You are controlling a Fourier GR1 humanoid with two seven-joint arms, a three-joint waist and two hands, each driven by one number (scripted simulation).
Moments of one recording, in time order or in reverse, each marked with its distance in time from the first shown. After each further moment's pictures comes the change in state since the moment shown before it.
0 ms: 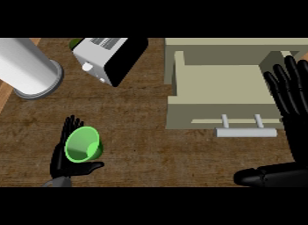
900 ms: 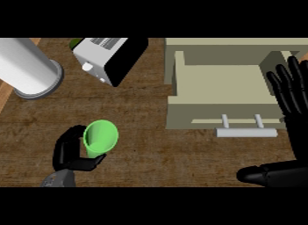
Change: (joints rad) left arm -0.064 0.000 -0.001 0.046 0.008 0.005 -0.106; right arm 0.006 -0.006 -0.025 0.025 -0.015 0.019 -0.035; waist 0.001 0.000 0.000
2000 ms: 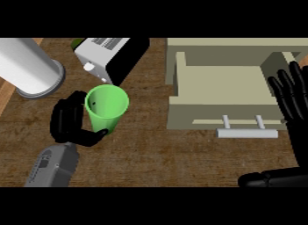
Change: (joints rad) left arm -0.037 -0.021 -0.104 -0.523 0.070 0.046 0.288; right arm 0.036 0.006 0.009 -0.038 0.007 -0.005 0.027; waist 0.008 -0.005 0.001
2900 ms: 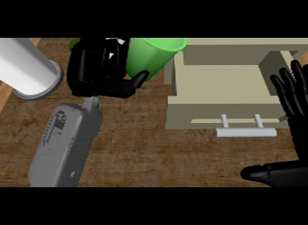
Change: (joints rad) left arm -0.352 -0.068 -0.113 -0.258 -0.022 0.335 0.457; right arm -0.006 -0.018 -0.037 0.060 -0.009 0.031 -0.062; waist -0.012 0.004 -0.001
